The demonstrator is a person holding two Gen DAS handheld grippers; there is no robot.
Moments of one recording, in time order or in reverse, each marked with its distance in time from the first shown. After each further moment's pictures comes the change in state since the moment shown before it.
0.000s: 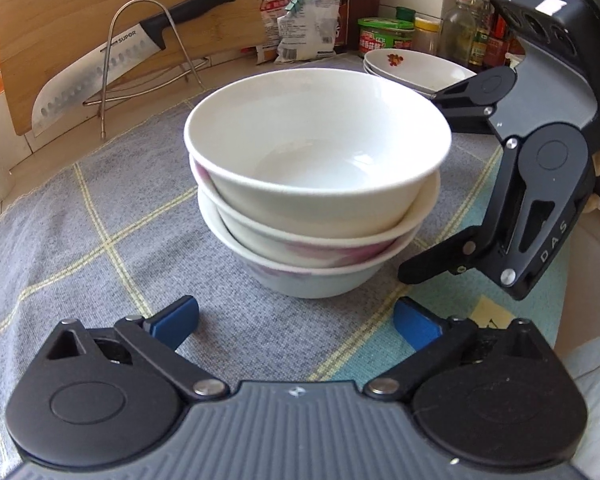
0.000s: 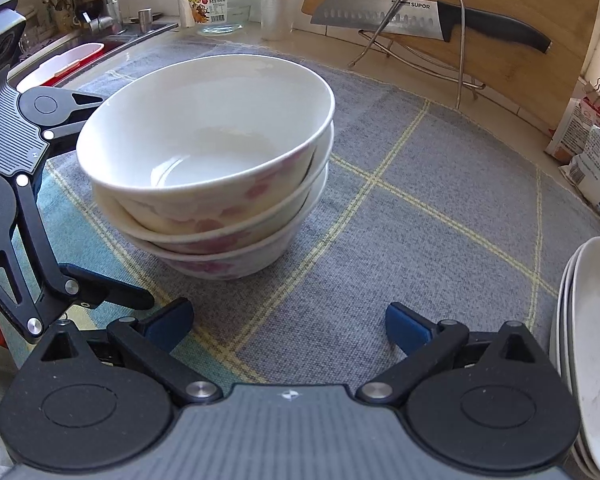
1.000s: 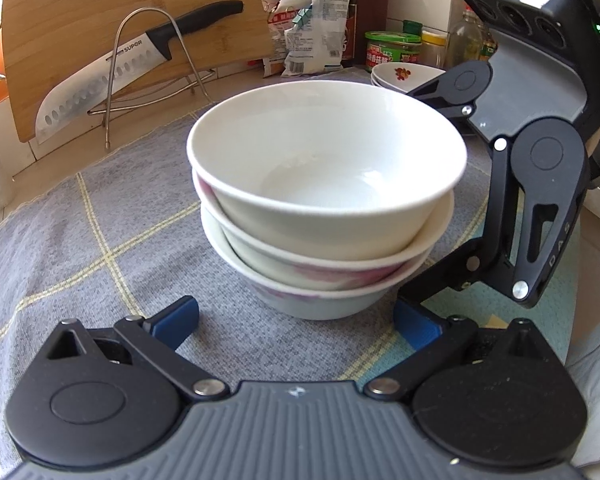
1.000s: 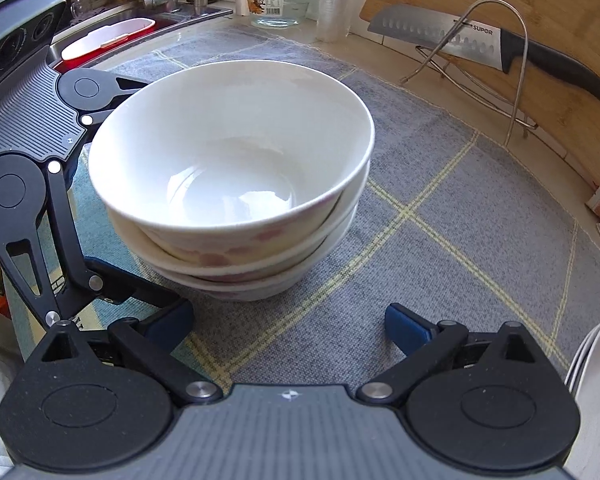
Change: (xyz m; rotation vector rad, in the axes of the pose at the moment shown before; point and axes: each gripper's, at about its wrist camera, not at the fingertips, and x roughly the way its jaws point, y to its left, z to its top) left arm 0.006 0.002 0.005 -0.016 -0.039 0.015; right arm 0.011 -0.004 0.020 -0.190 0.008 0.111
